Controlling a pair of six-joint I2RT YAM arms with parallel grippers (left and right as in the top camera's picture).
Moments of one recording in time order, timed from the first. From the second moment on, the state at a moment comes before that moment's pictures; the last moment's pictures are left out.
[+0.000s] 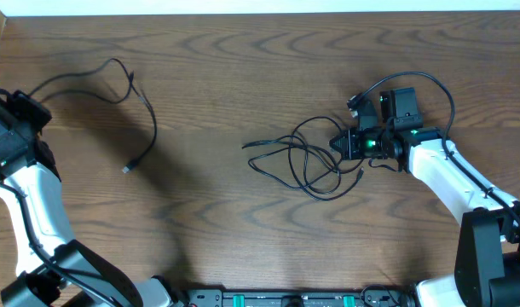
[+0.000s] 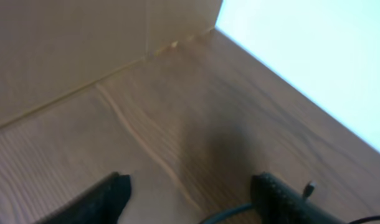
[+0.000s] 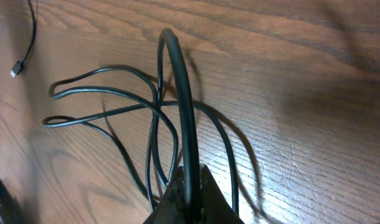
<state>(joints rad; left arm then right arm) 0.65 1.52 1.11 -0.11 0.01 -0.22 0.18 1.65 0.94 -0.37 -0.57 0.16</state>
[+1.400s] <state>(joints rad) 0.57 1.46 1.11 -0.67 0.45 -0.13 0.18 1.65 0.94 -0.32 -0.57 0.15</state>
